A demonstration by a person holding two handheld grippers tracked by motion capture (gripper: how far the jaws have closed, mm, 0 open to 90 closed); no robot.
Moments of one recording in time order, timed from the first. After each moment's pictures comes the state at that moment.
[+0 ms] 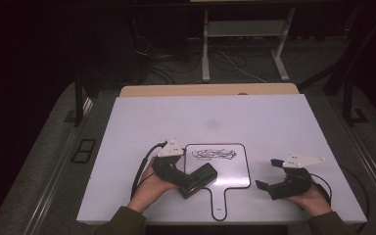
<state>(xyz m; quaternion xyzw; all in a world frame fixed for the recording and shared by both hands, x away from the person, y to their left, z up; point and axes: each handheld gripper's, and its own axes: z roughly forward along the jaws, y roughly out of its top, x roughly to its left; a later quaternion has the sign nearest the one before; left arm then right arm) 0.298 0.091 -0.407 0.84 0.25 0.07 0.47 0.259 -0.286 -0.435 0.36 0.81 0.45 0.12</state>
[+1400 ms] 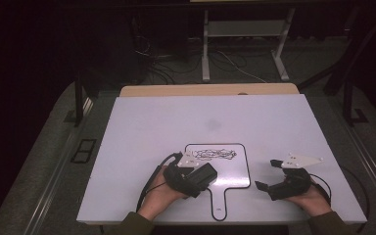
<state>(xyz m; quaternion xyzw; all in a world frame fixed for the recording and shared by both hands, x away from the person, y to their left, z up) 0.285 0.065 -0.431 0.90 0.23 0.06 0.37 0.260 -0.285 -0.437 0.35 0.82 0.44 0.12</state>
